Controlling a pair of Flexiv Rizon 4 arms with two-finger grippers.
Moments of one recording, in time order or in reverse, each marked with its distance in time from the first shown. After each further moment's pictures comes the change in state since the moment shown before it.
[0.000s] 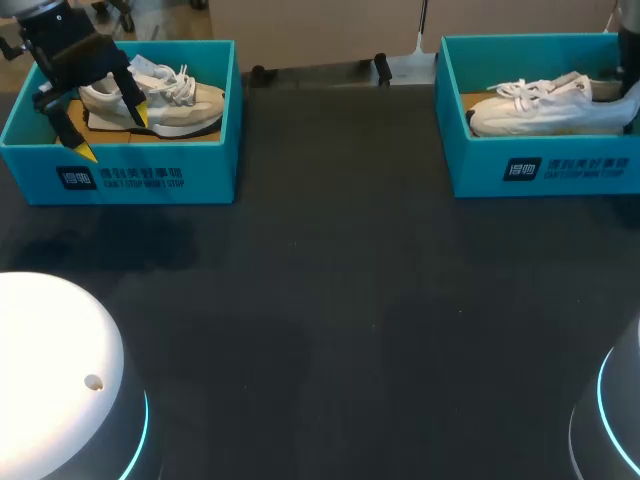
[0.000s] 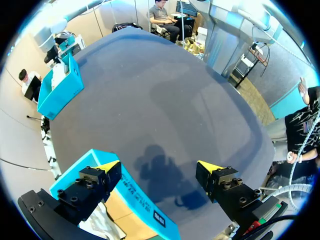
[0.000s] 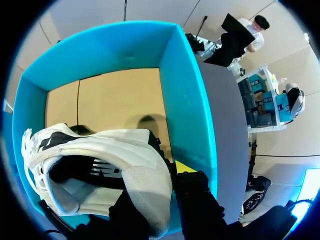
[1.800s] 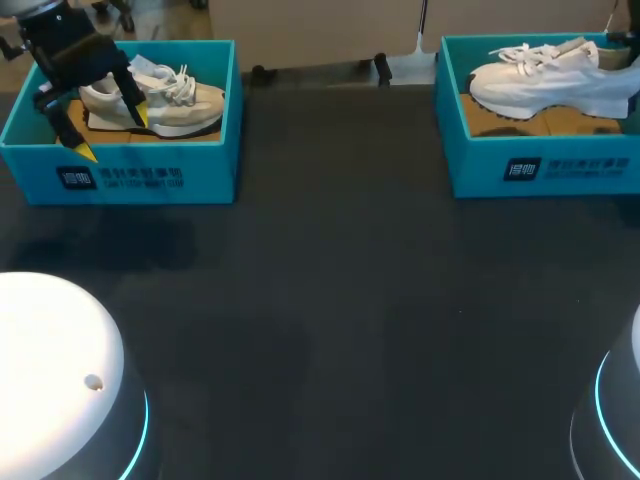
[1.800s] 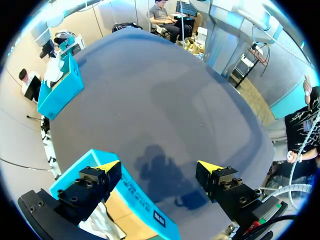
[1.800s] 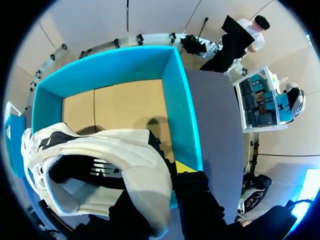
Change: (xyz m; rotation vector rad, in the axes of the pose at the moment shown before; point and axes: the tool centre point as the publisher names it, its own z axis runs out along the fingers) left arm 0.000 0.000 0.000 0.000 0.000 0.000; right arm -0.002 0.008 -0.058 0.007 0.042 0.005
